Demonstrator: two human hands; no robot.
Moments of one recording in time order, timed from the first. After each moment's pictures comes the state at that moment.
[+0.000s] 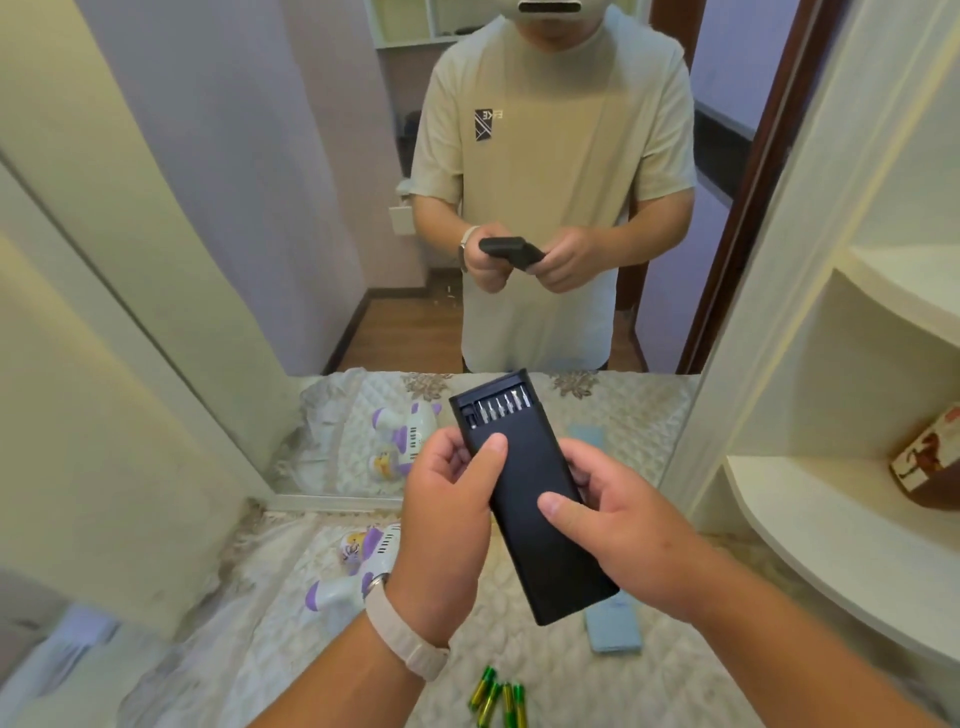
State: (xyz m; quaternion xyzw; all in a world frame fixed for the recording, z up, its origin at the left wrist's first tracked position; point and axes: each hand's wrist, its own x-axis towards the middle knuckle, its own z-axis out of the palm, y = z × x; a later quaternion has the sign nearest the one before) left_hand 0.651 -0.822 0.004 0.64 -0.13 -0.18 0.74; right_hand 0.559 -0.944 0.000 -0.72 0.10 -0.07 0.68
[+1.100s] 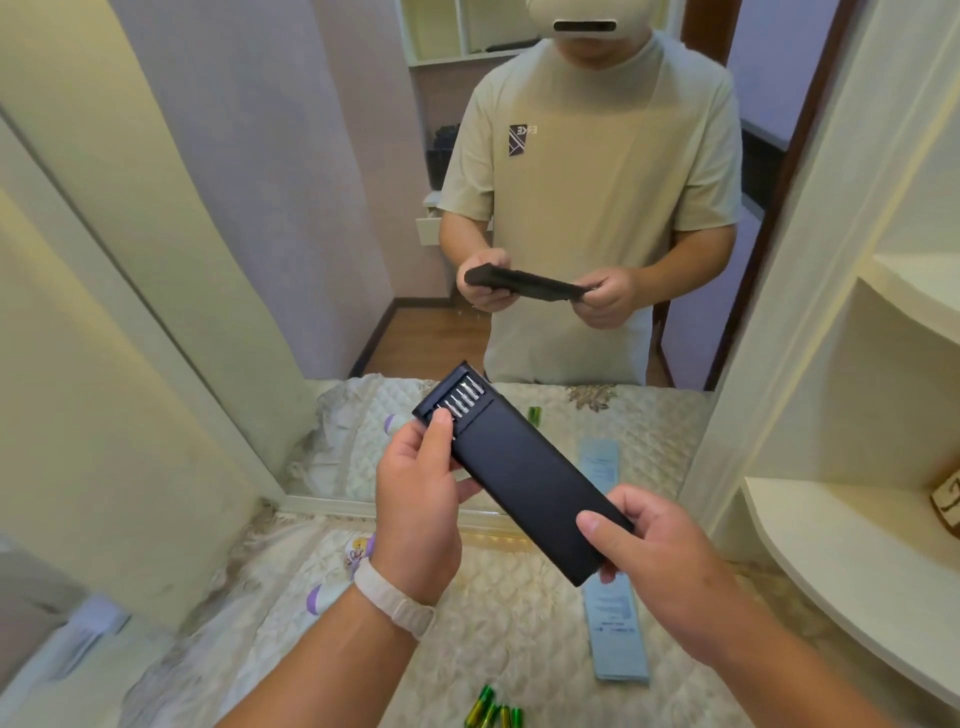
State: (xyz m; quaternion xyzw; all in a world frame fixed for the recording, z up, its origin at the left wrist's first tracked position) left_hand 0.675 -0.837 -0.004 0.62 -0.05 -0.10 0.77; right_hand 0.544 -0.973 -0.037 -0.74 0.20 -0.12 0.63
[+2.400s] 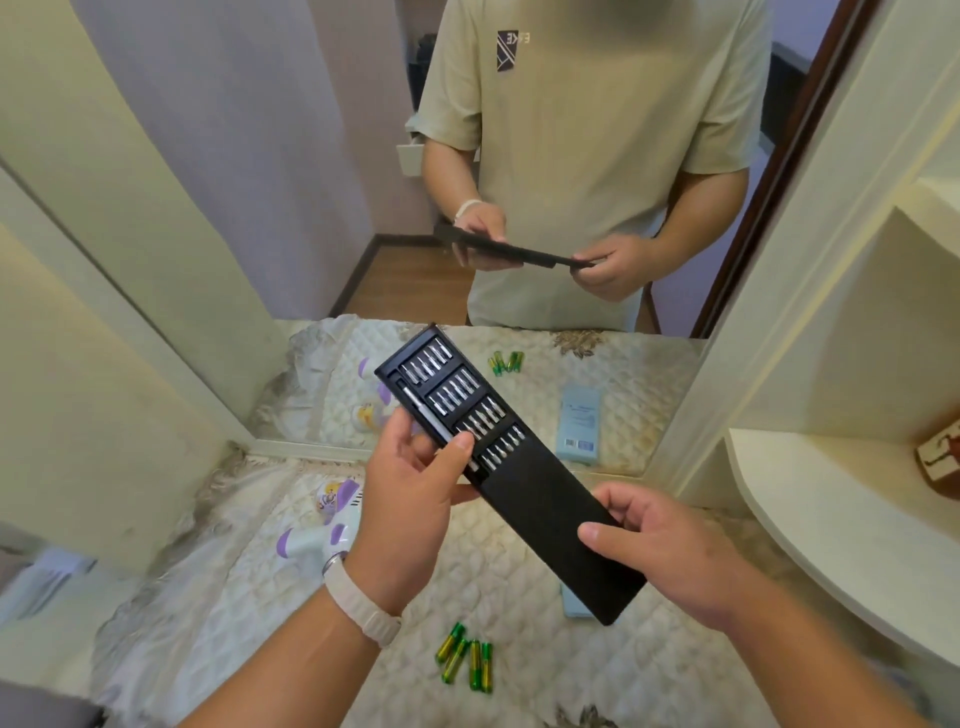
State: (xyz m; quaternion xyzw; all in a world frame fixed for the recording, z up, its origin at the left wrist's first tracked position) left_hand 0.660 -0.831 -0.050 0.64 -0.13 -0.16 0.75; right_hand 0.530 -1.007 -0.075 -0.69 0.16 0.04 0.70
